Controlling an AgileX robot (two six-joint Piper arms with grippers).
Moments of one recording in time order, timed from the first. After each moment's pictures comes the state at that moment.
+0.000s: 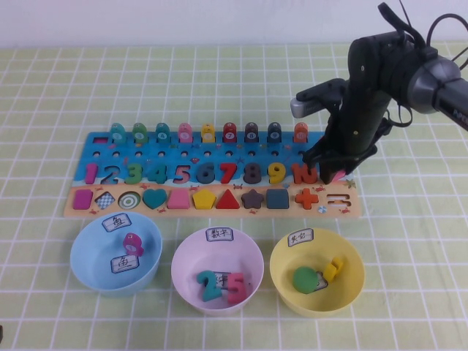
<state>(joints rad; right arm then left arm) 0.37 2.31 -2.01 0.04 1.19 -0.13 -0.13 -0.01 0.03 0.10 0.37 0.08</state>
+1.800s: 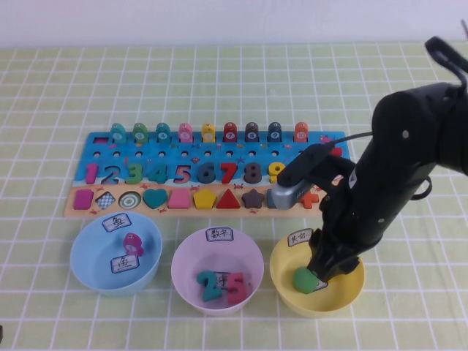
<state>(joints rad) 0.60 1.71 -1.26 0.20 1.05 -0.36 -0.13 -0.01 0.03 0.10 0.37 0.08</state>
